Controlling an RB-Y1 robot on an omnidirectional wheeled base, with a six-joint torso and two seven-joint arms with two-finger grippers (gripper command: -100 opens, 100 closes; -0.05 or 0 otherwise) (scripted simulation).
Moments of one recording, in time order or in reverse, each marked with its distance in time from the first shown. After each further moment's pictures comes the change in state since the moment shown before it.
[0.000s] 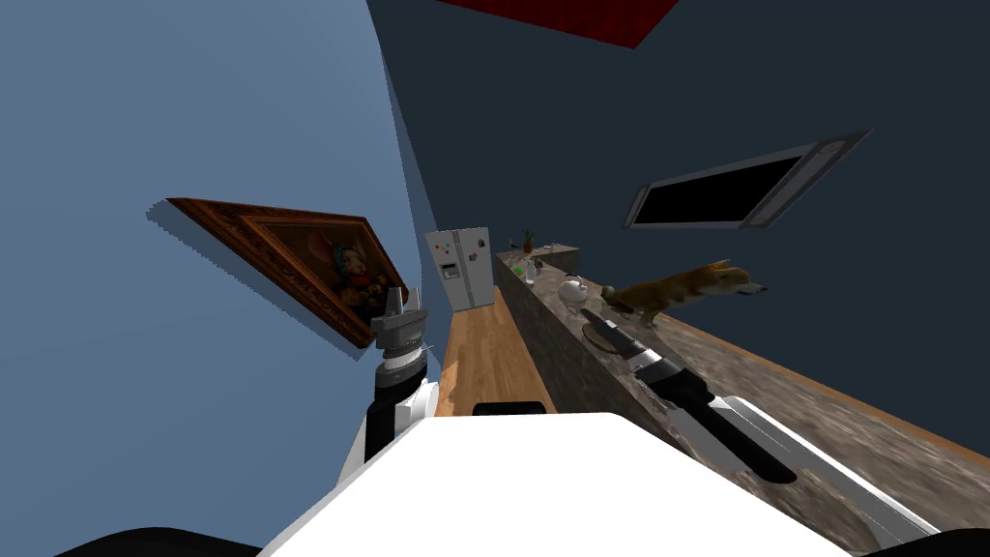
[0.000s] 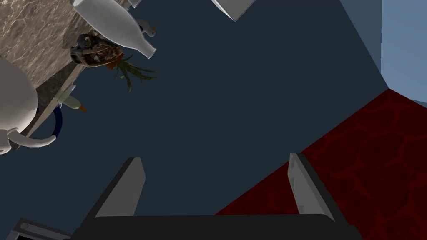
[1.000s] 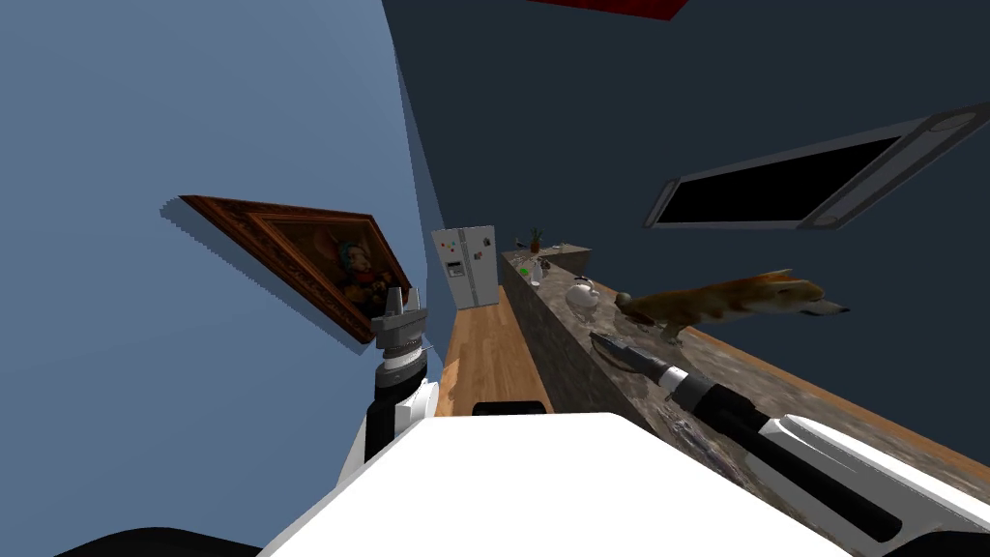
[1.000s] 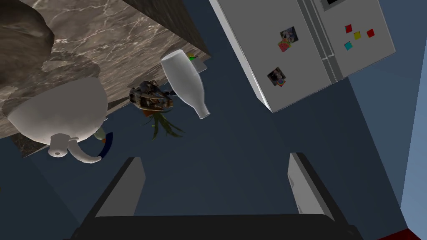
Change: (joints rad) left arm 0.000 0.000 0.000 0.000 0.000 0.000 0.000; right arm 0.202 -0.267 -0.032 0.042 0.096 0.093 0.026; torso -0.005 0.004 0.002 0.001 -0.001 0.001
